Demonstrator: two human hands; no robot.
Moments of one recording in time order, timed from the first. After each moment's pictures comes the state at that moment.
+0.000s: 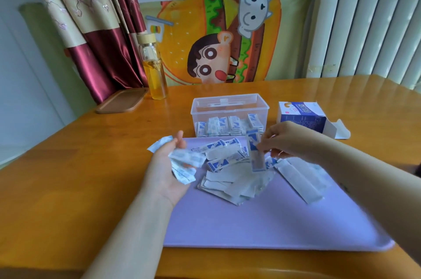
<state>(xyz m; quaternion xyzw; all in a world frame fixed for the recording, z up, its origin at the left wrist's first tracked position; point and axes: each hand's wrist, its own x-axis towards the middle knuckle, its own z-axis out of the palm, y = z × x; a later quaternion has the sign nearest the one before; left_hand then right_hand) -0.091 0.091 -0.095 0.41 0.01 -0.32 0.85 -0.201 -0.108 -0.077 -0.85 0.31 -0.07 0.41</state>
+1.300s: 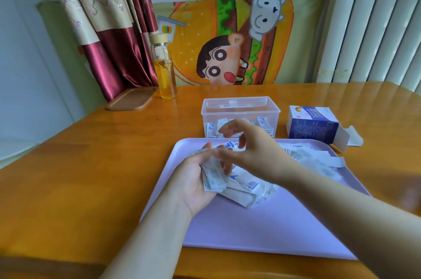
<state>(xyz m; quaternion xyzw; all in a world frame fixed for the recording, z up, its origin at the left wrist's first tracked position) -0.106 0.084 -0.101 0.35 -0.02 -0.45 0.82 -0.177 -0.027 -0.080 -0.88 0.08 -0.23 0.40</state>
